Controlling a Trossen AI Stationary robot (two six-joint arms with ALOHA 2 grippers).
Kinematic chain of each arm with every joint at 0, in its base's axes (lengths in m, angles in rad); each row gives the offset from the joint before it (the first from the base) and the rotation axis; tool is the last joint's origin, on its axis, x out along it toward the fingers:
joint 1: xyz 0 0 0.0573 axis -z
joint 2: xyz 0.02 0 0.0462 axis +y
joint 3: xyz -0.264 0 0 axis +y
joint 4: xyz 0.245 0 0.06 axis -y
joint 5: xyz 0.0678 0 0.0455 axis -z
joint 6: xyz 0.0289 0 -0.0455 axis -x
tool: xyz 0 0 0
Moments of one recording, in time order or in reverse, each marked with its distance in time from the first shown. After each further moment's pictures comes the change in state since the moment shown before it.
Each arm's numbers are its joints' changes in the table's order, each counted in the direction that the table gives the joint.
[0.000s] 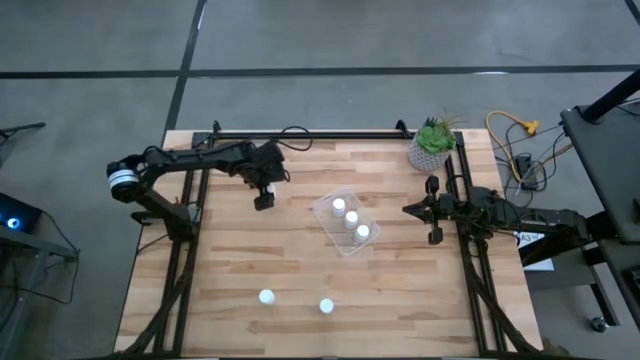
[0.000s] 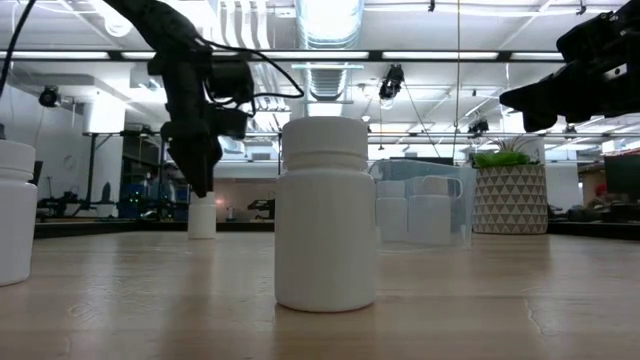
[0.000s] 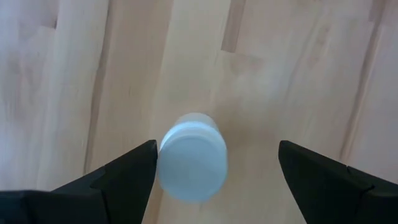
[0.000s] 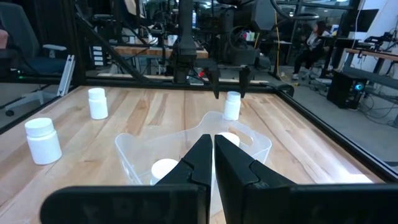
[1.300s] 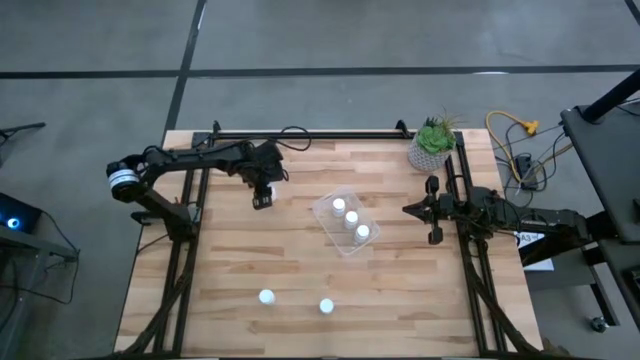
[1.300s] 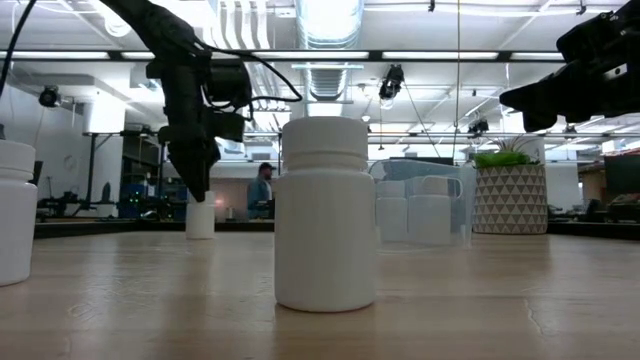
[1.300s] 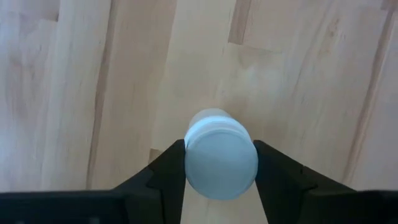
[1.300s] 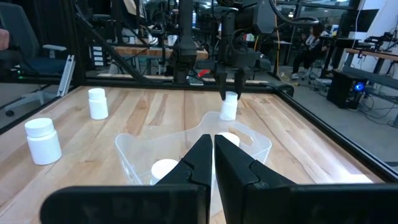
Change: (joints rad) left arm -0.018 0.000 0.013 0.005 -0.001 -0.032; right arm 0.000 -0.001 0.000 0.000 0.000 0.002
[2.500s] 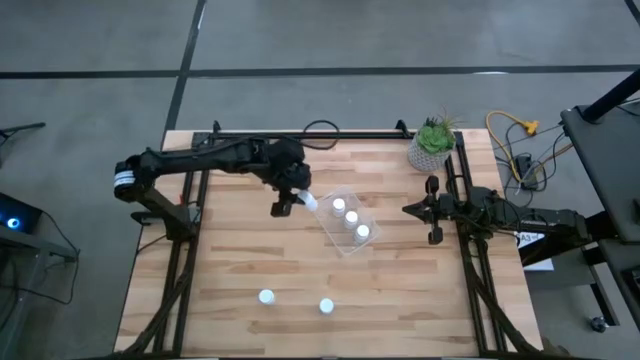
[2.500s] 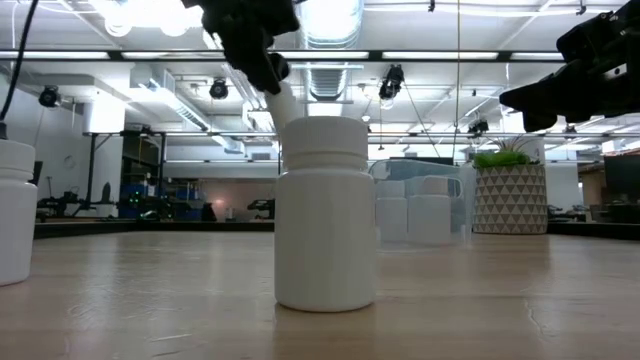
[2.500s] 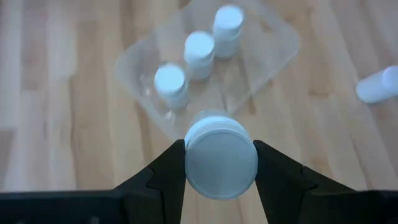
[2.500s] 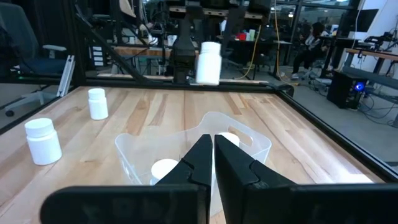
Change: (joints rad) left arm 0.254 0.050 -0.438 -0.068 0.181 -0.053; right arm 0.000 0.001 0.000 0.000 0.000 -0.001
